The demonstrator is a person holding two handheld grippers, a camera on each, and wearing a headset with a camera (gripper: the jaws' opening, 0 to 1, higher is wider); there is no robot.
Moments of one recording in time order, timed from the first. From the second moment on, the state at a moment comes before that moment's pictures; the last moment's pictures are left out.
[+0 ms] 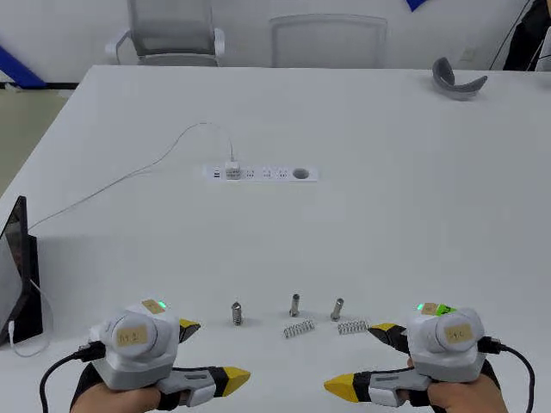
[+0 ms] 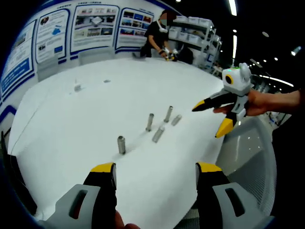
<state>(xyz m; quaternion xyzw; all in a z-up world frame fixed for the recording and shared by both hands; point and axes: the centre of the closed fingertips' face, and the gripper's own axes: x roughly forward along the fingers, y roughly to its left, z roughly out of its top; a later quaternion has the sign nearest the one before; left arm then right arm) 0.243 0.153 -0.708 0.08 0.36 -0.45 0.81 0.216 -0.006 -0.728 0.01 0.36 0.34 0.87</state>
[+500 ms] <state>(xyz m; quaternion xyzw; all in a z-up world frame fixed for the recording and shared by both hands) 0.244 0.107 -0.720 0.12 0.36 -0.51 0.77 0.200 -0.022 -0.728 0.01 0.38 0.33 0.86</state>
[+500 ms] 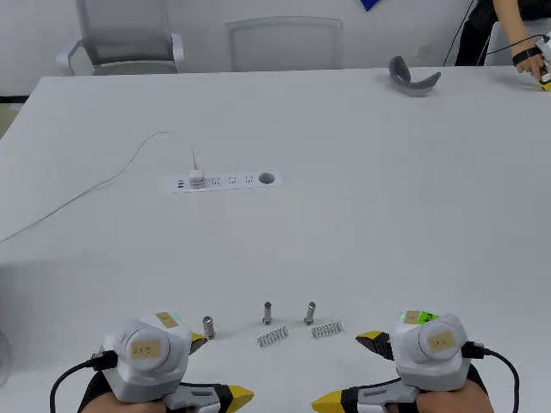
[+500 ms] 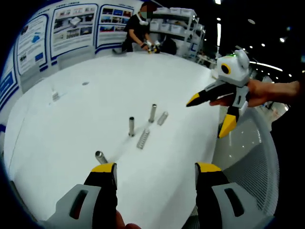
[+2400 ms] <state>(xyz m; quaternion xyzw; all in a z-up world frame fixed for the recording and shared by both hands) 0.294 0.044 -0.802 0.17 0.37 -0.48 0.78 0.187 -0.025 -0.718 0.05 0.38 0.29 0.88</state>
